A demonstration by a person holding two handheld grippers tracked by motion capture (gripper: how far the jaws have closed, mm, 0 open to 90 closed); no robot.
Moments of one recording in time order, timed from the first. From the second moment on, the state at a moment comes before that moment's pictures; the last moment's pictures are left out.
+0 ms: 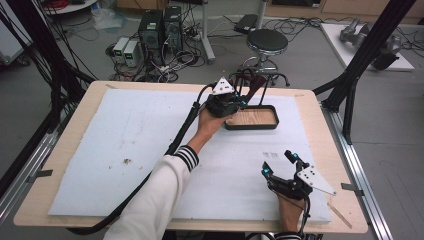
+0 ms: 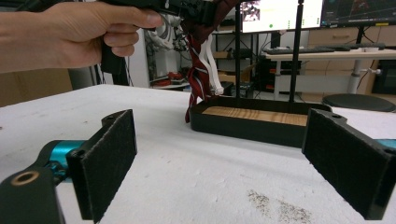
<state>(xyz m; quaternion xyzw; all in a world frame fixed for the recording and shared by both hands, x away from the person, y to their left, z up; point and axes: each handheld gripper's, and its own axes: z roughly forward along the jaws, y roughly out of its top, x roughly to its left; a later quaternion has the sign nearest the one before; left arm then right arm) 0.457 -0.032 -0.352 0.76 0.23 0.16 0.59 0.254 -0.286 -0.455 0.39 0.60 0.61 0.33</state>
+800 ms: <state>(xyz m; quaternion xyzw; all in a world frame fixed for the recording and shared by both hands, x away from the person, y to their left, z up) 0.465 -0.033 -0.350 0.76 0.25 0.17 0.58 0.254 -0.286 -0.455 0.39 0.60 0.61 0.33</state>
